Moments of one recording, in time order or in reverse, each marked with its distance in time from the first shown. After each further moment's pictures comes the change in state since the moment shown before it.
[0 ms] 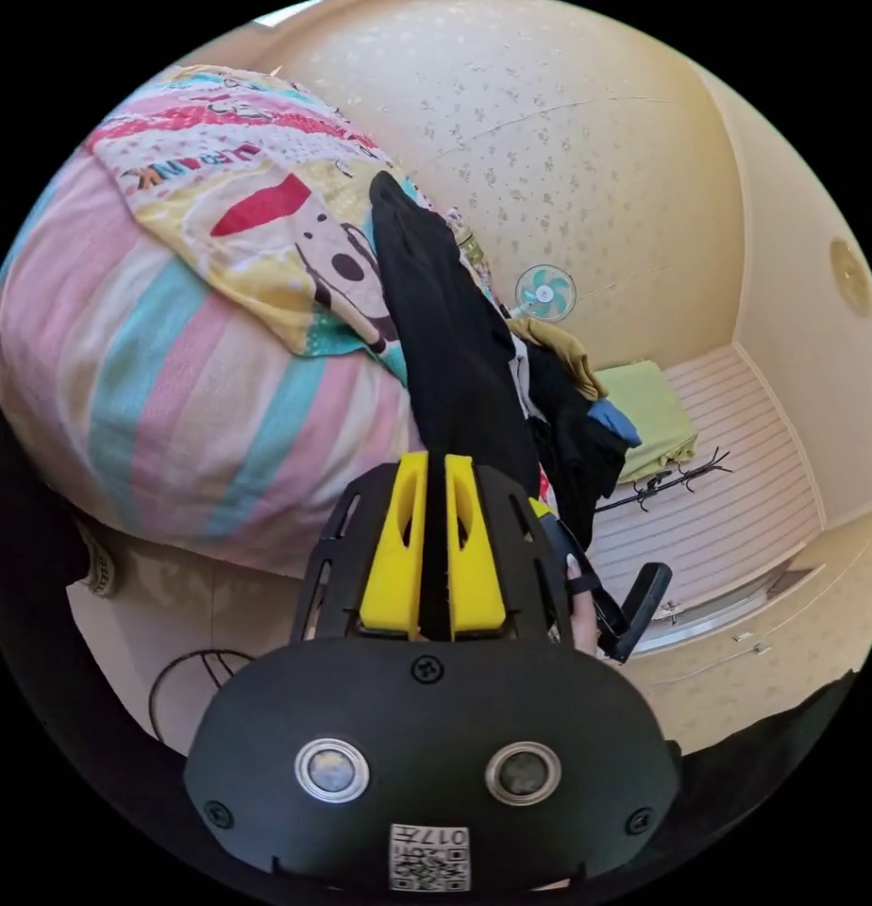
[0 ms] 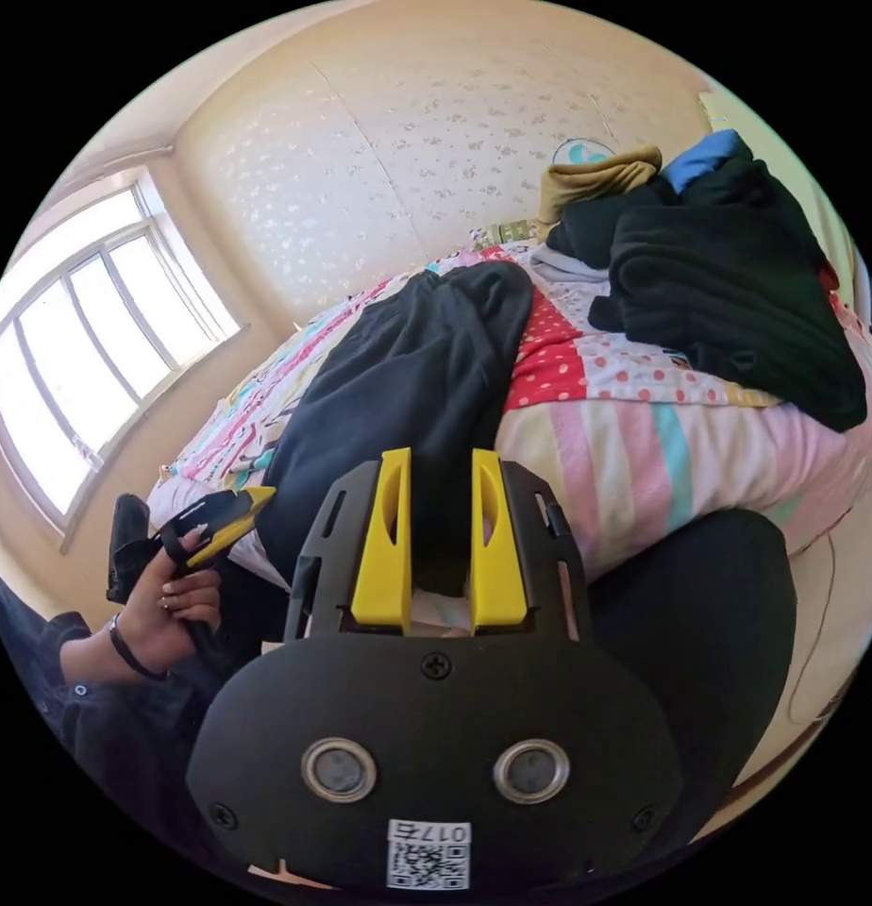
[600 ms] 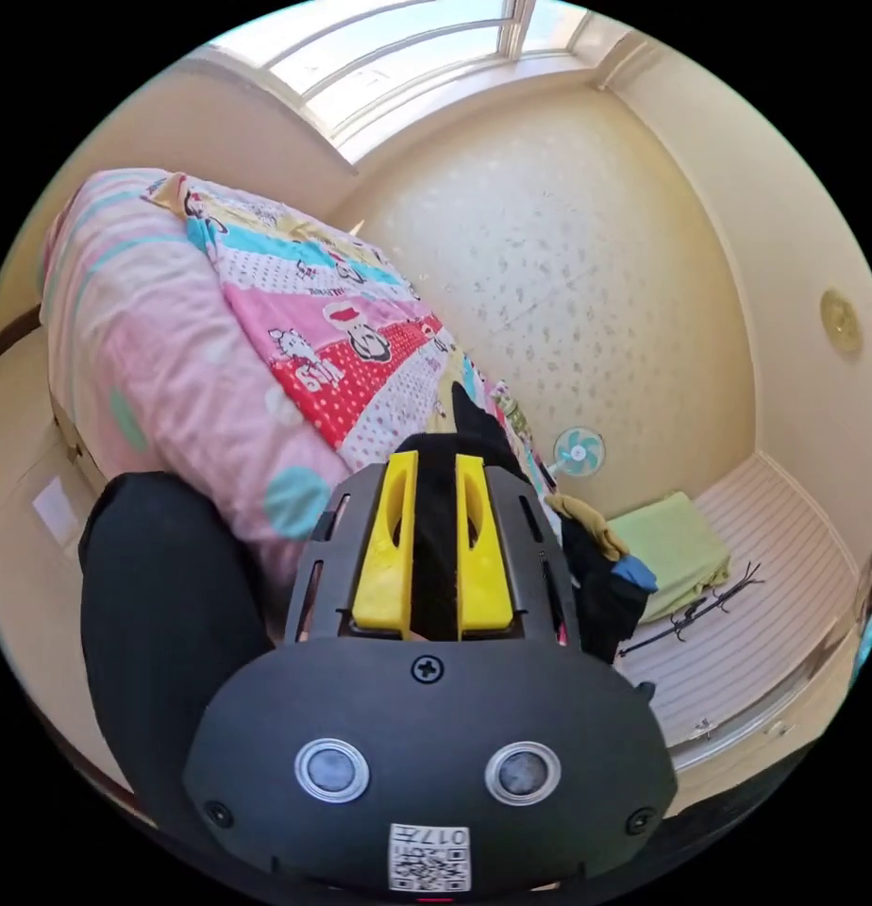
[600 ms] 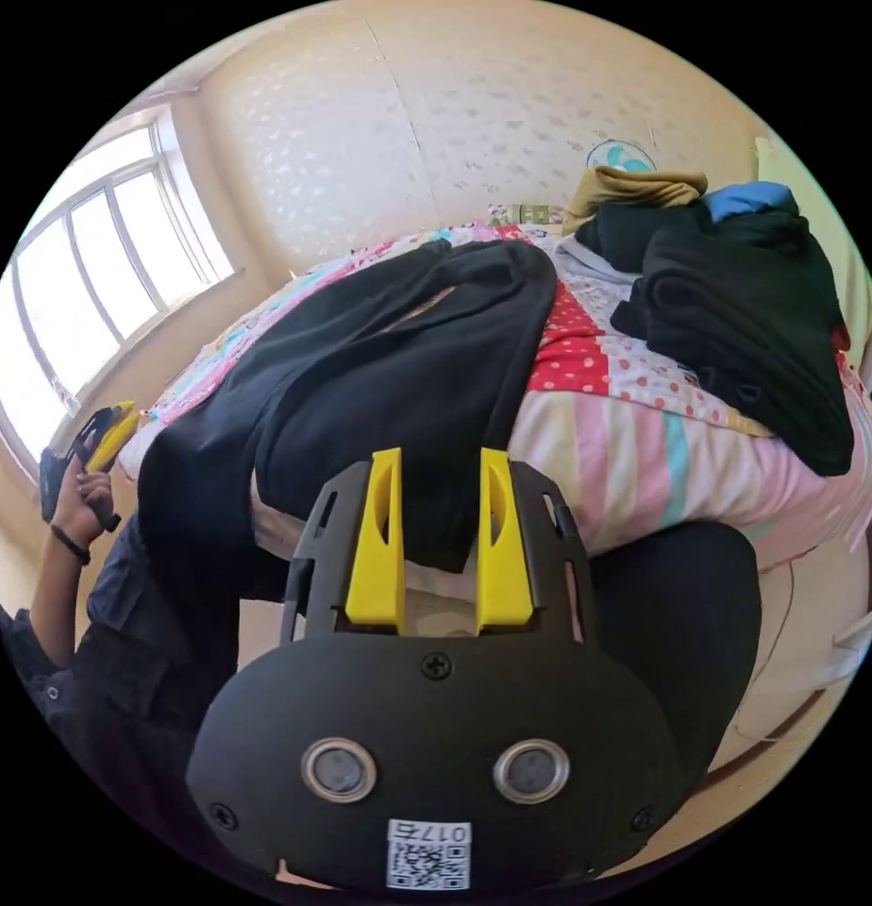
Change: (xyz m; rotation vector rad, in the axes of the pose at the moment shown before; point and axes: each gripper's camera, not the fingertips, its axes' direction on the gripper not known) left arm -0.038 0.016 -0.248 0.458 -0.197 -0.042; right arm -0.009 0.005 -0.005 -0.150 0.094 -0.052
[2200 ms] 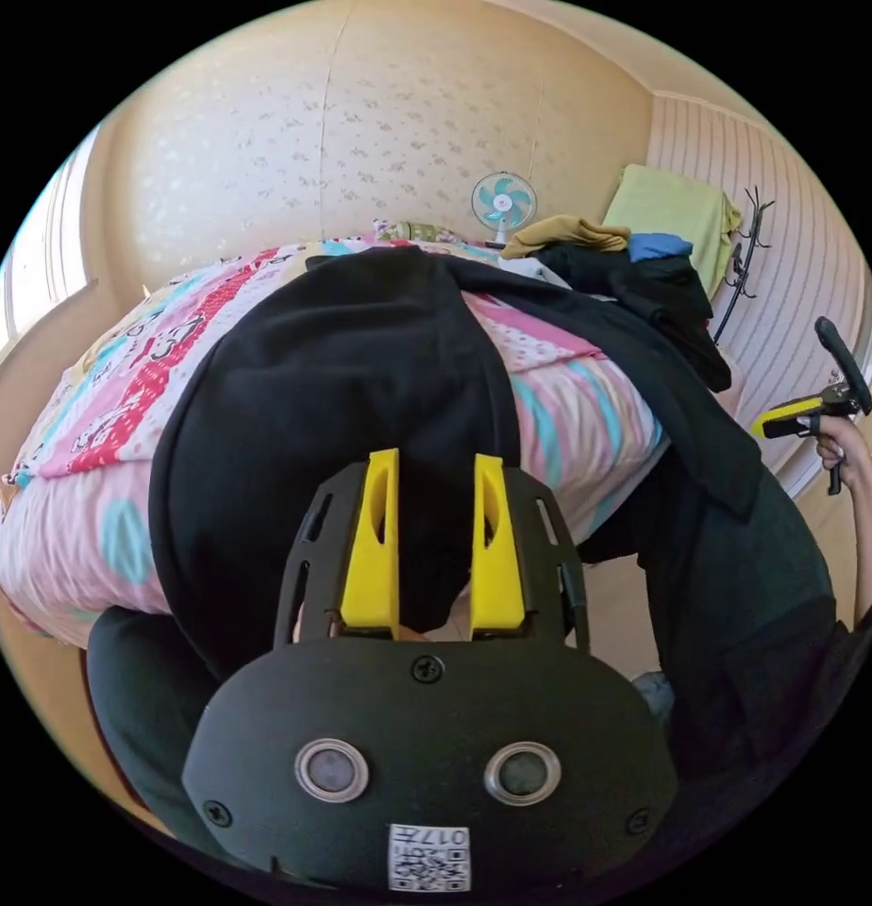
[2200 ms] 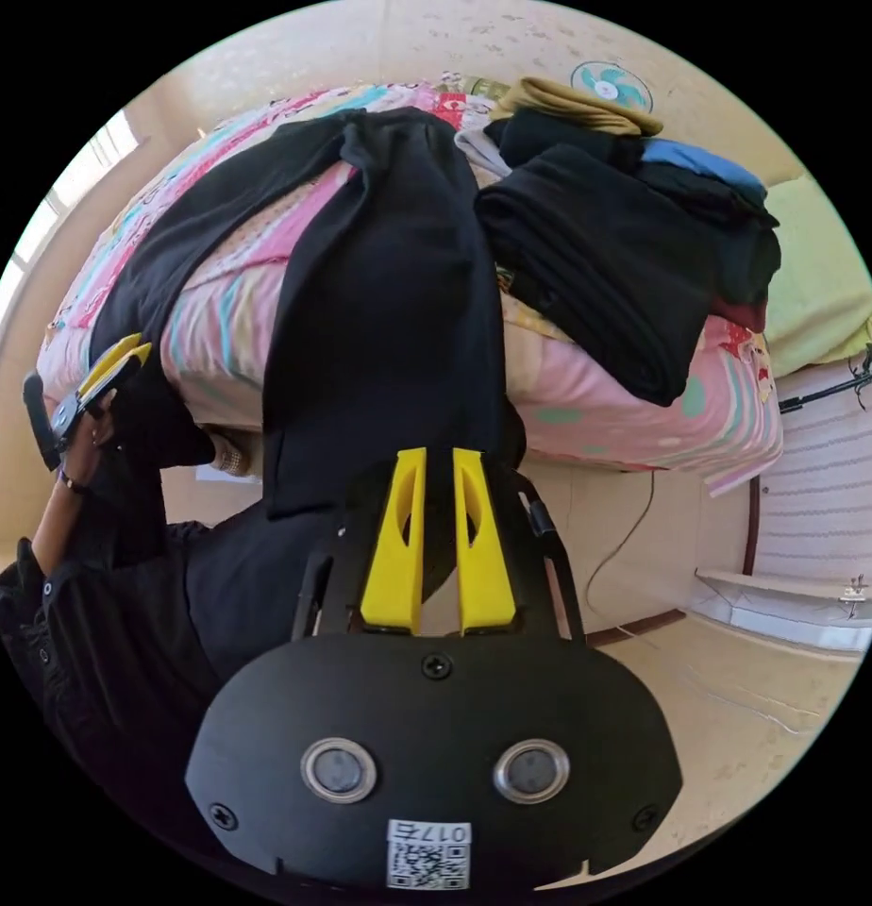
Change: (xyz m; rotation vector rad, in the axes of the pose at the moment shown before) left arm 0.151 0.188 0.056 -0.393 -0.172 0.773; right arm 0.031 0.016 -0.118 -0.365 0.319 -0.101
